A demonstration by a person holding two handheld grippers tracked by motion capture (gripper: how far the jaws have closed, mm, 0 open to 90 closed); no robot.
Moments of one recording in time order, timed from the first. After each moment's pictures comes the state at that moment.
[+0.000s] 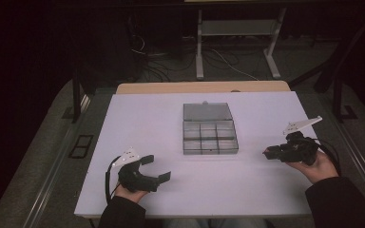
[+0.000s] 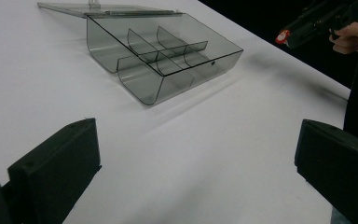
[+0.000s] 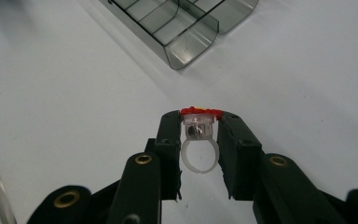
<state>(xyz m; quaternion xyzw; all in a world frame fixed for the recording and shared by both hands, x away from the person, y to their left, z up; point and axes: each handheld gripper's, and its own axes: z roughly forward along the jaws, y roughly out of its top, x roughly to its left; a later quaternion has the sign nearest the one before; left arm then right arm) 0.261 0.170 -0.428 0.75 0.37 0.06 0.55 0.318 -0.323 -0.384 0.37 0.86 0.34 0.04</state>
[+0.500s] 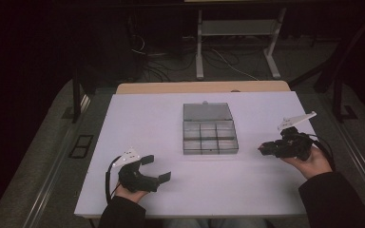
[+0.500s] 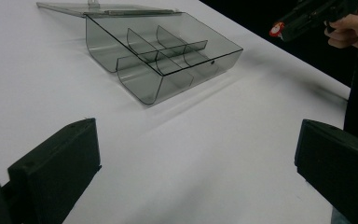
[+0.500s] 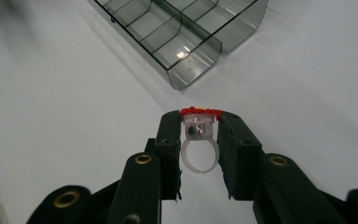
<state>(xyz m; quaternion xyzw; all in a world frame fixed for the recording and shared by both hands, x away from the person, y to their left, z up) 0.261 0.170 -0.428 0.75 0.37 0.06 0.55 0.330 -0.310 -0.379 0.36 0.86 0.35 0.04</state>
